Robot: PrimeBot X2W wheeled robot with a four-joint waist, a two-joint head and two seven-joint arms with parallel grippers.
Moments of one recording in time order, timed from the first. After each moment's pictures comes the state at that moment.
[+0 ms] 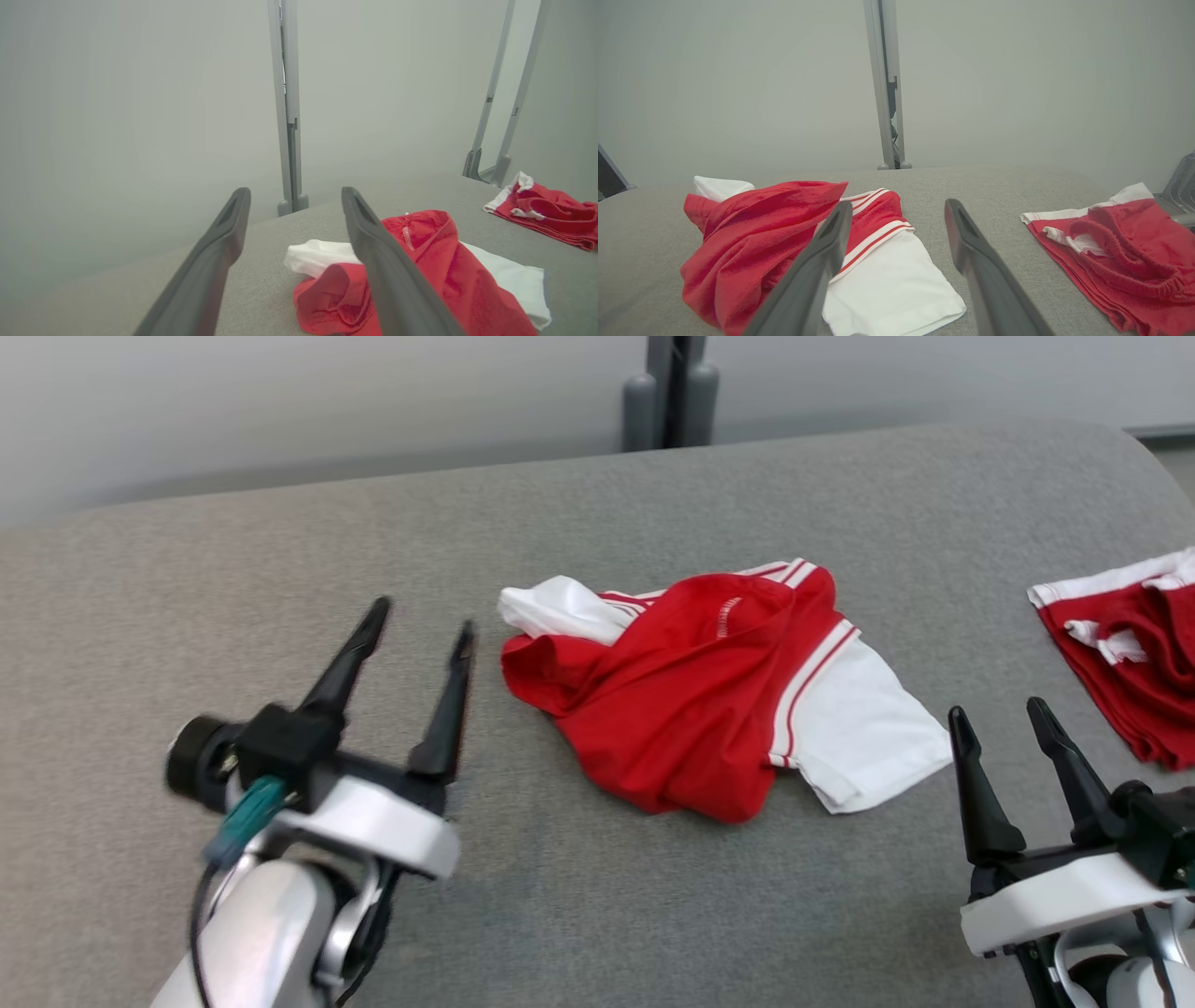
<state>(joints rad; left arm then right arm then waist) -0.30 0.29 -0.41 0.00 -0.37 0.12 -0.12 -0.04 -0.05 -0.02 -0.07 0.18 0.13 -0.02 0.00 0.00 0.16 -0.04</state>
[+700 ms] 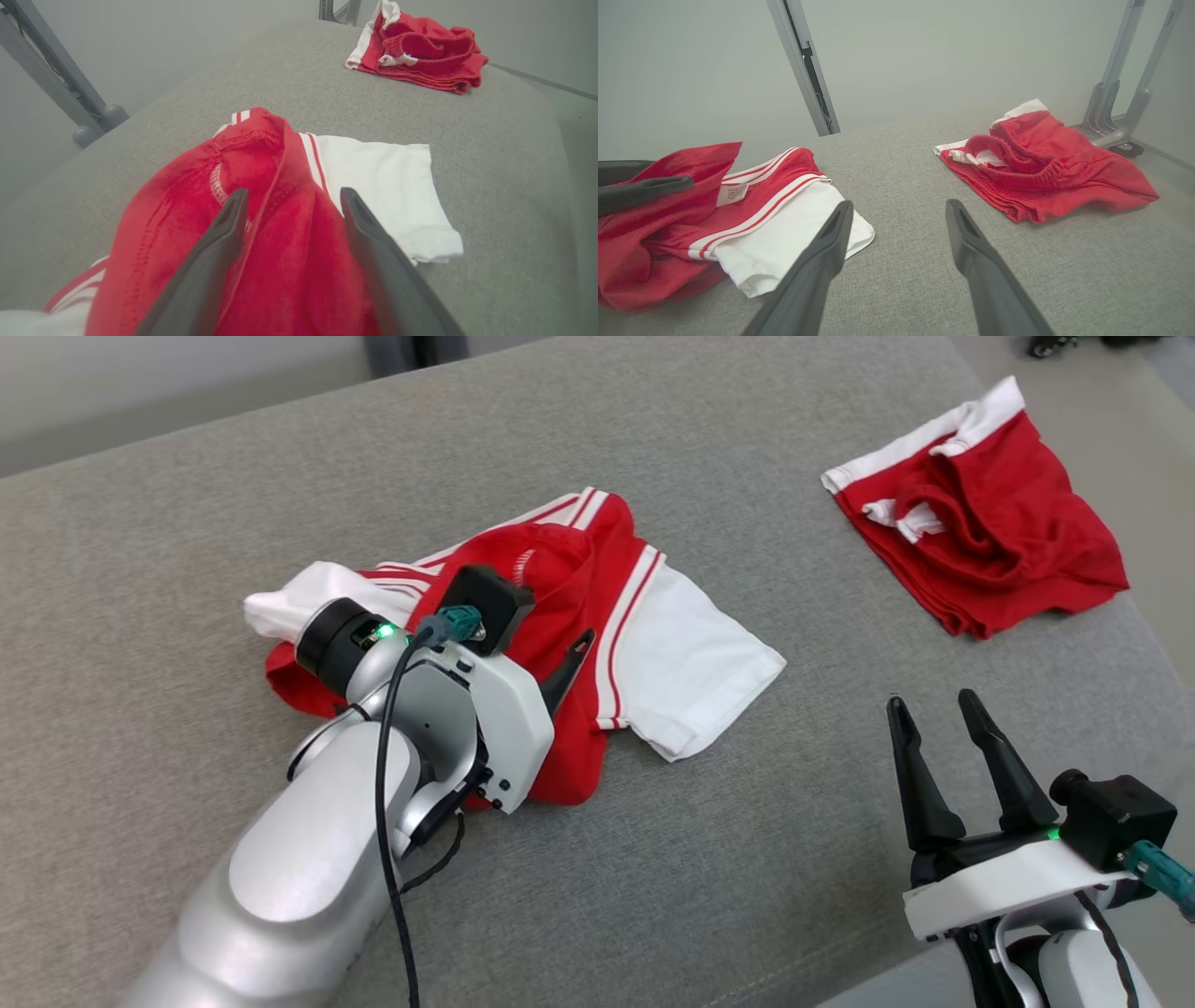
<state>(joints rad) -0.66 0.20 -0.64 0.33 -0.39 -0.07 0.30 -0.14 -0.05 0.09 0.10 0.30 0.13 -0.14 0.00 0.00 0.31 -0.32</state>
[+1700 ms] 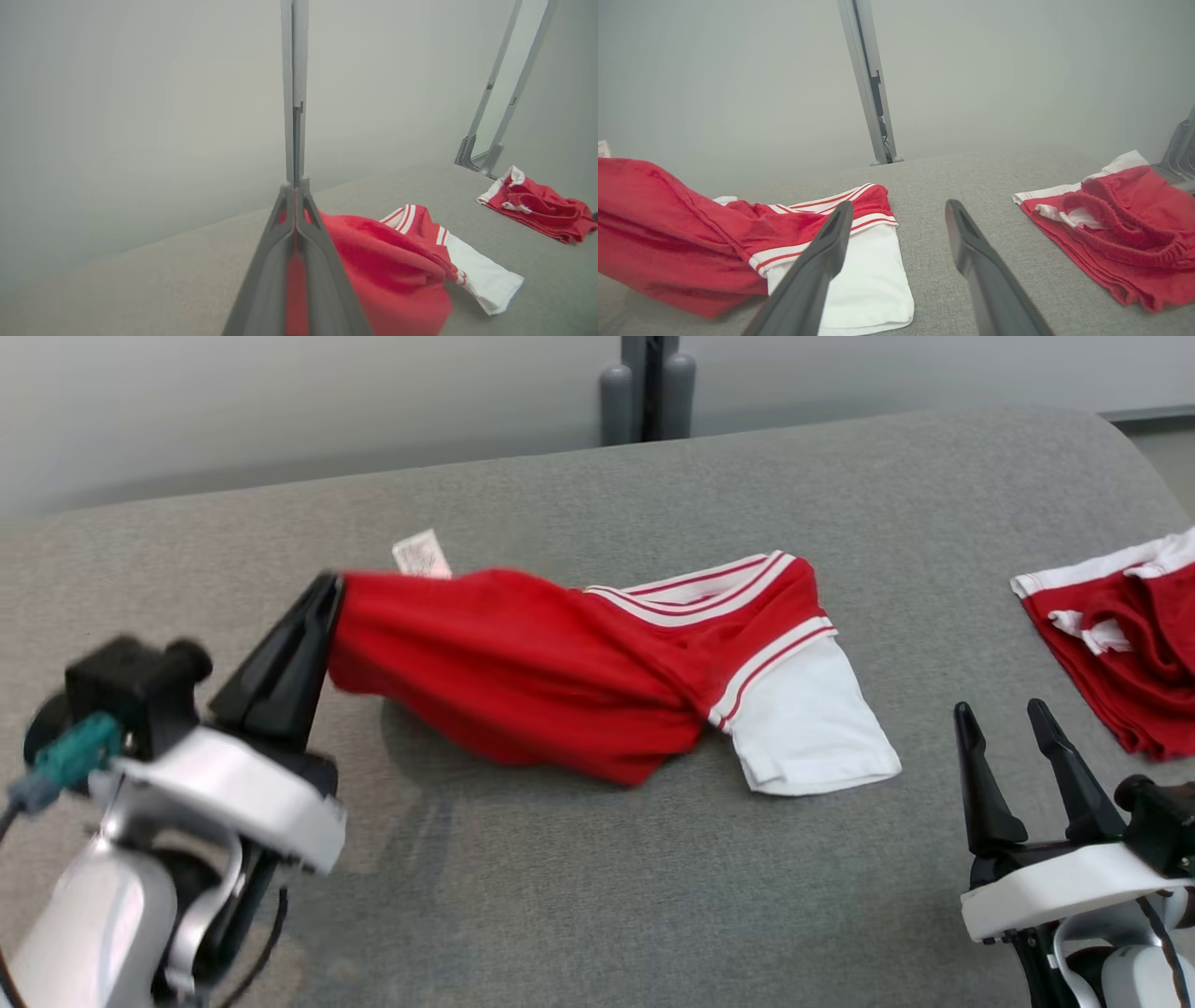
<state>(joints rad) -0.32 0.46 -0.32 -0.21 -0.56 0.10 0.17 -0.09 -0.05 -0.02 0.04 0.25 0.13 -0.07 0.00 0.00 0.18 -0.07</state>
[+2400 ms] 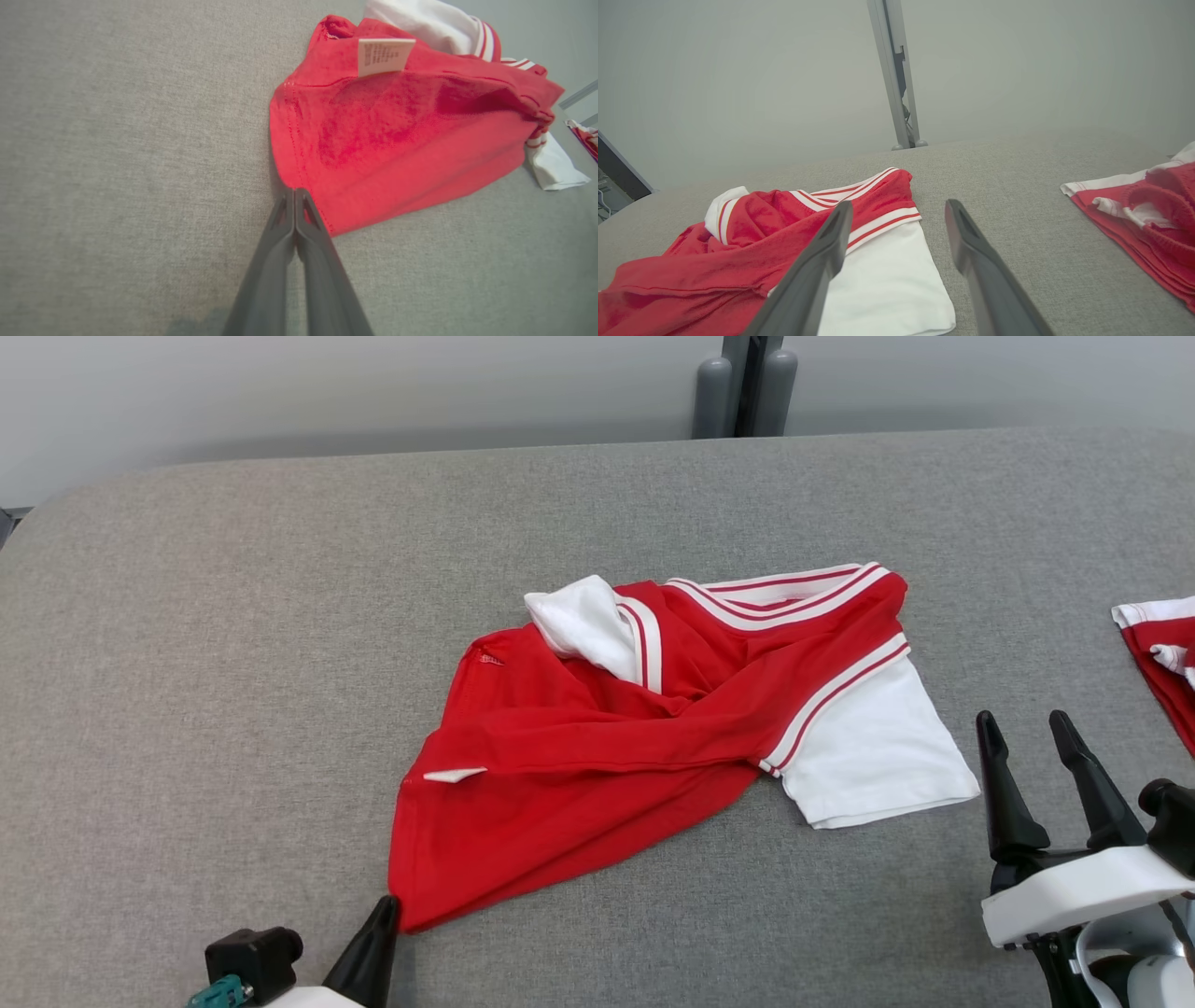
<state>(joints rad) 0.06 0.27 -0.37 0.14 -0.68 0.10 -0.05 -0.07 -0.05 -0.06 0.01 0.27 0.13 0.00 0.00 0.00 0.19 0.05</state>
